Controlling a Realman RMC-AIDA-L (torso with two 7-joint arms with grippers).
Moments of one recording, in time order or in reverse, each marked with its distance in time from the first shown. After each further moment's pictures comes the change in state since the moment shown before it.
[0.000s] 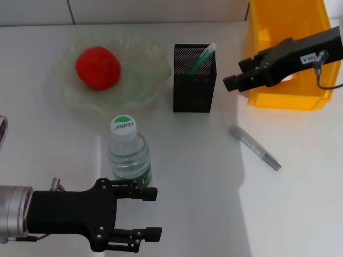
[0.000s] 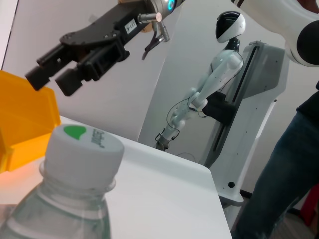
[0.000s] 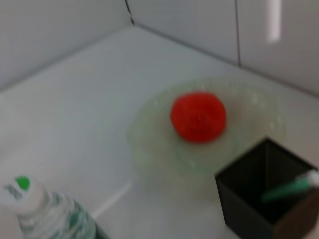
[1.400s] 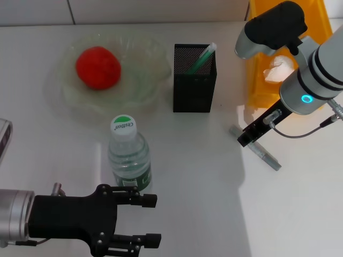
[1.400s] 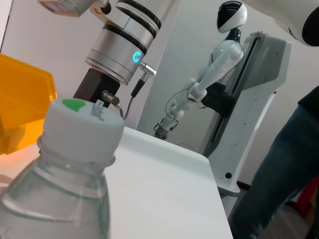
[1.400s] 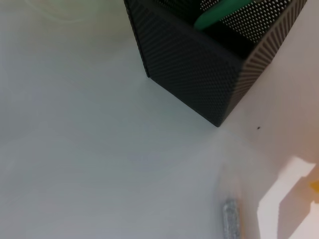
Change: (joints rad) left arm -0.002 0.002 0.010 -0.012 0.023 -0.014 -0.004; right arm 0.131 0.007 -0.446 0.307 -0.390 0.211 0.451
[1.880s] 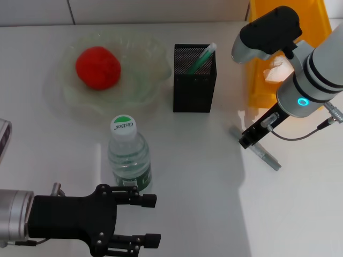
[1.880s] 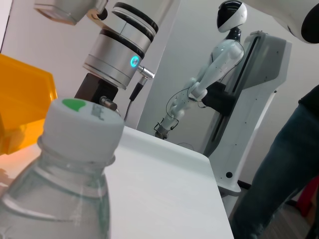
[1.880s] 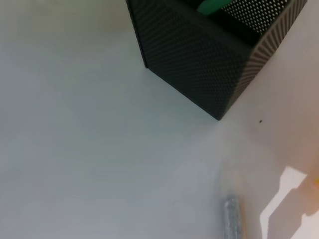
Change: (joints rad) left arm 0.001 0.001 0.000 0.000 0.000 0.000 0.005; right arm 0.020 0.000 -0.022 0.045 -0.005 0.018 0.011
